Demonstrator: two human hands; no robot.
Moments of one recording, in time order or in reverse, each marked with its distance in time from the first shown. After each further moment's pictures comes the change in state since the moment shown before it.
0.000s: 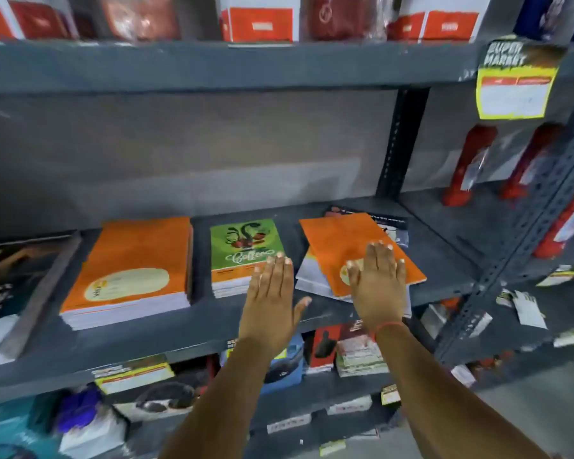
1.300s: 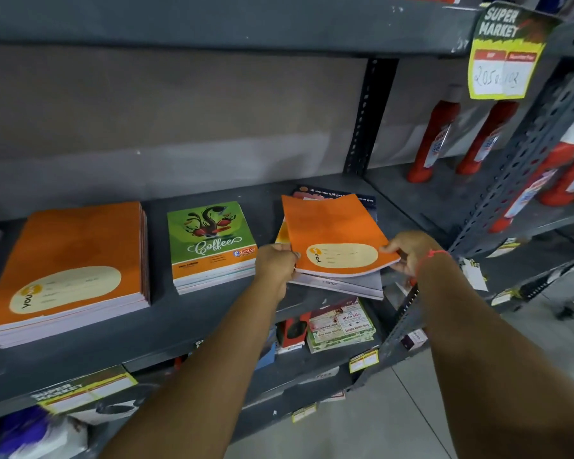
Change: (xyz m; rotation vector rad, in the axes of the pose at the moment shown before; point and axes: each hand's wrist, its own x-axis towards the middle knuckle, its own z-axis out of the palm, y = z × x) left_hand 0.080 0.050 -0.017 -1.517 -0.361 -0.879; right_hand 0.076 0.076 -0.059 0.841 -0.386 0.958
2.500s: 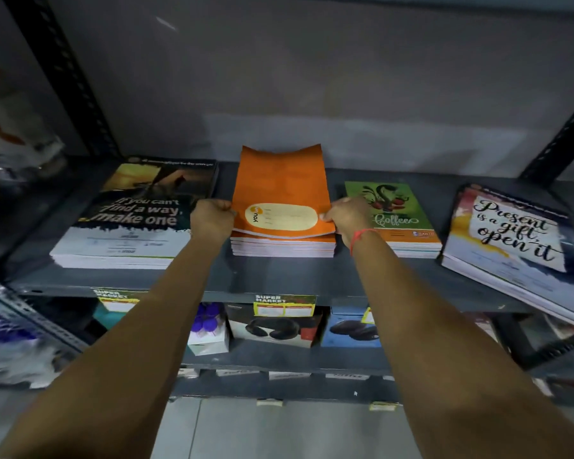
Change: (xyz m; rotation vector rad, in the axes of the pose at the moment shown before) left_hand -0.040 0.021 -0.363 0.311 0.637 0.192; right_hand -0.181 0.005 0.351 -0.271 -0.344 -0.405
